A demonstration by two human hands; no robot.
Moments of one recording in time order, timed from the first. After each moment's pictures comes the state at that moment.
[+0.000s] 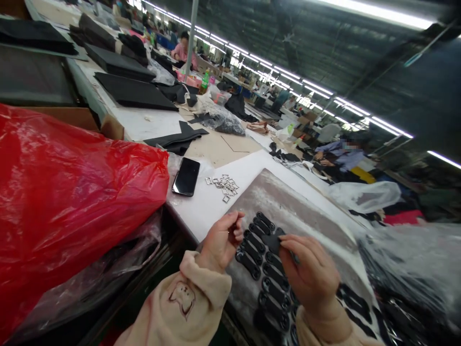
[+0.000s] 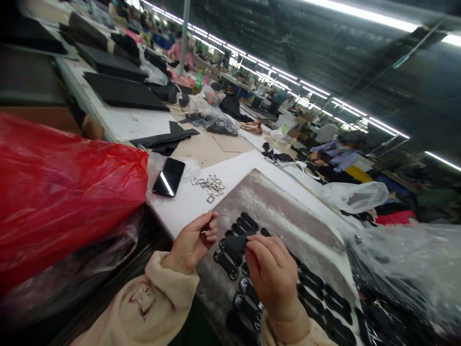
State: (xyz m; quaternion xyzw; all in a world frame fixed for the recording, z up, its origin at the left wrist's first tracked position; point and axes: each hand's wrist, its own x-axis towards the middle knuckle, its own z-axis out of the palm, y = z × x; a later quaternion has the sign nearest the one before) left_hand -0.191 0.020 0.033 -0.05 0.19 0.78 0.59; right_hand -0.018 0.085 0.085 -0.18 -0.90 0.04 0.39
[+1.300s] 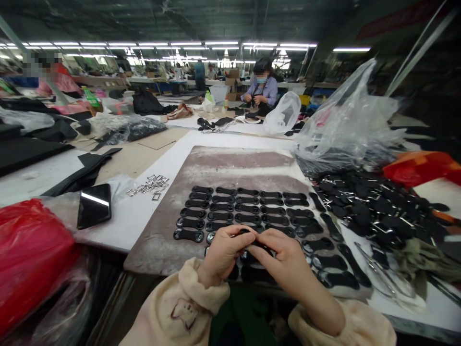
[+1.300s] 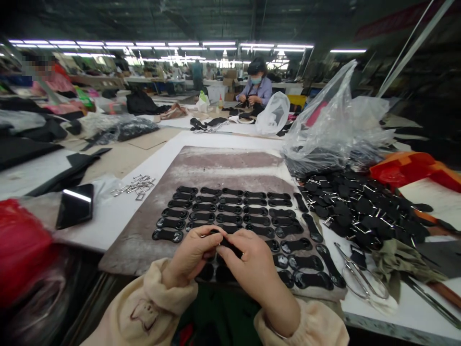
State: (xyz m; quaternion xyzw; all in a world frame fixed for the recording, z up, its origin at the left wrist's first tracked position) left_hand 0.009 0.024 0.027 0.32 0.40 0.50 0.70; right_hand 0.162 0.025 0.041 -0.45 -0.77 0.31 0.33
